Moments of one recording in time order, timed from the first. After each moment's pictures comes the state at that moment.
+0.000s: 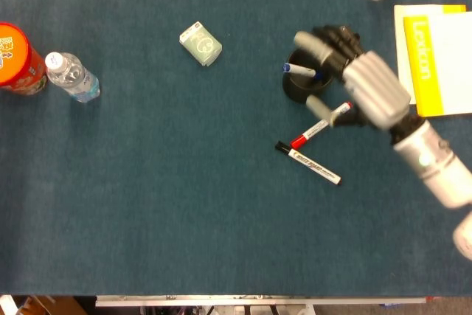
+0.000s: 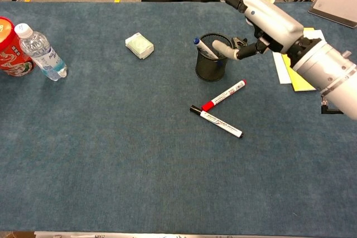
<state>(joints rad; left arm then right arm) 0.04 -1.12 -0.03 -1.68 1.50 1.60 0.07 0.64 -1.50 0.10 -1.46 -1.63 1.22 0.30</state>
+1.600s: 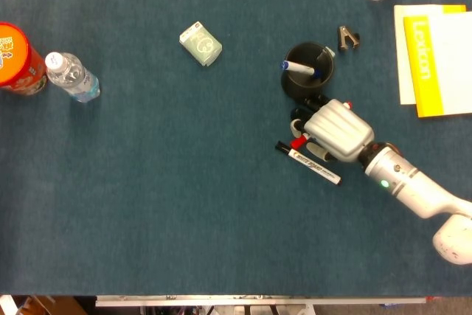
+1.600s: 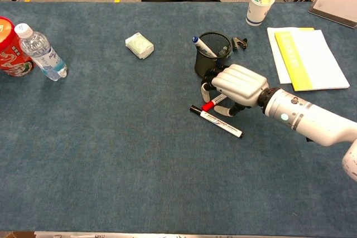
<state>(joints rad) 0.05 -1.12 -0.03 -1.64 1.49 1.59 0.03 0.68 -1.70 -0.02 -1.19 -1.60 0.95 -0.13</state>
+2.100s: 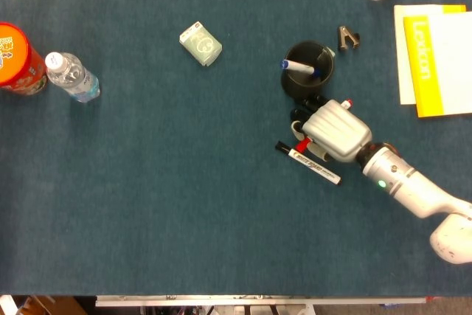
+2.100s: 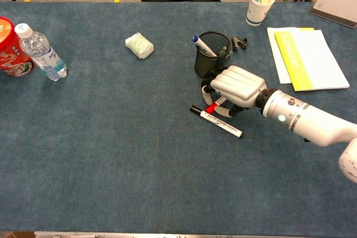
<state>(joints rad) 0.05 -1.12 -0.03 -1.62 1.48 1.59 0.01 0.68 -1.71 -0.02 -1.17 -1.59 0.94 -0.17</state>
